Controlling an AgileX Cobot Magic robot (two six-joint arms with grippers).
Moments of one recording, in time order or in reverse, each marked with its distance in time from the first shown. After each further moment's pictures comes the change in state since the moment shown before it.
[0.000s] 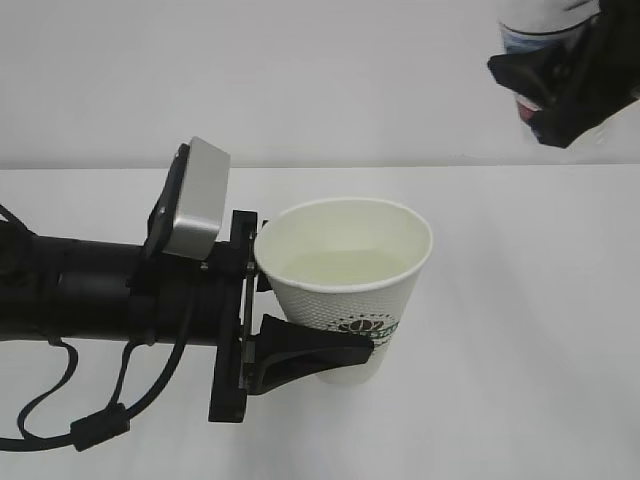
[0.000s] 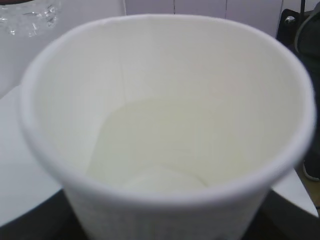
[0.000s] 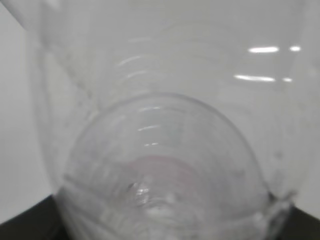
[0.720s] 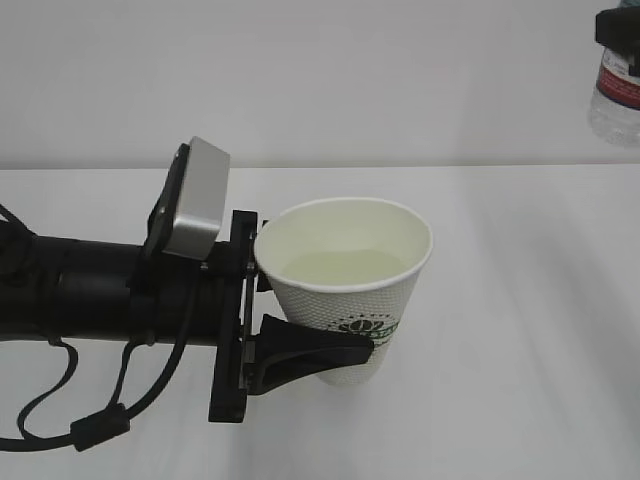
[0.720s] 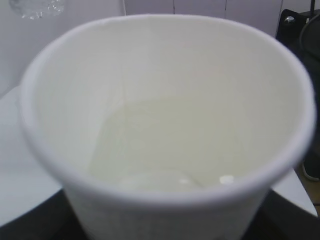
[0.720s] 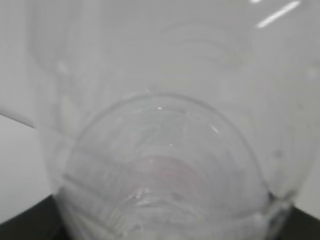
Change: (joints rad) left arm 0.000 0.000 0.000 0.000 0.000 0.000; right arm -0.343 0.022 0.000 0.300 -0.215 0.021
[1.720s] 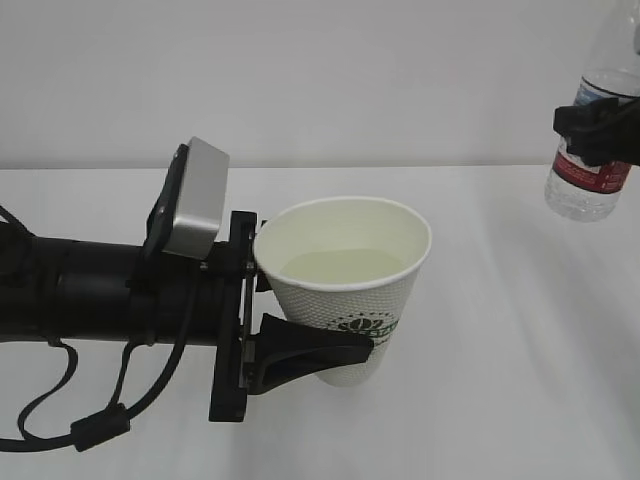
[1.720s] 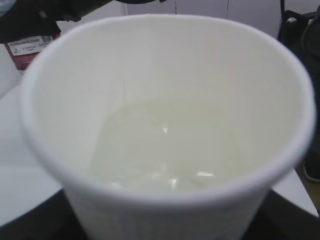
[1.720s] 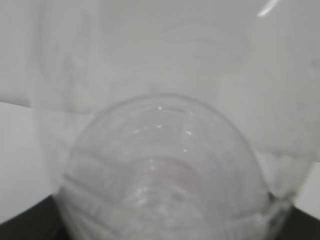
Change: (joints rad) left arm 0.000 0.000 0.003 -0.009 0.000 0.000; right arm -0.002 0.279 0.089 0.731 -0.105 -0.582
